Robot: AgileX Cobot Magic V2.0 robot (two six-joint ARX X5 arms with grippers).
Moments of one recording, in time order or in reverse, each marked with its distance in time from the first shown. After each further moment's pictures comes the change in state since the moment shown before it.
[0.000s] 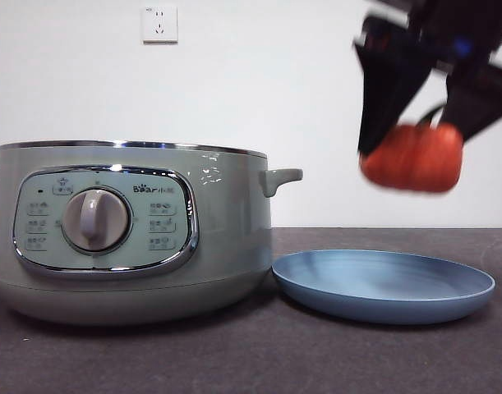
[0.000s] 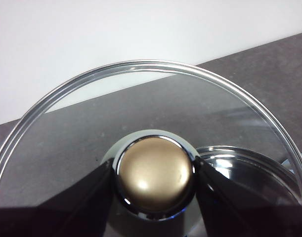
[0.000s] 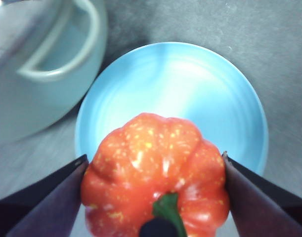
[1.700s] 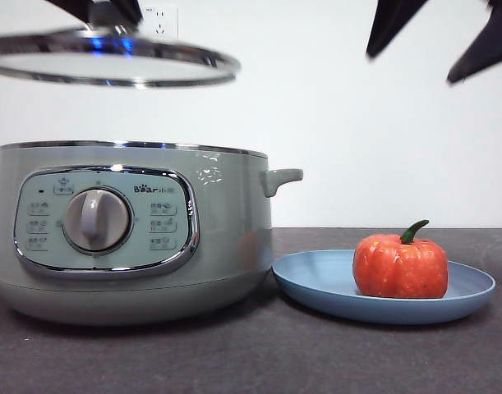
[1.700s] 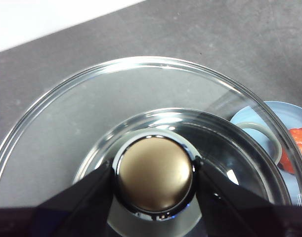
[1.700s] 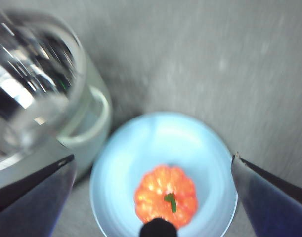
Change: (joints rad) left arm -0.001 0.277 -0.002 0.032 0.227 -0.020; right arm -0.013 -0.298 -0.029 0.069 0.046 0.075
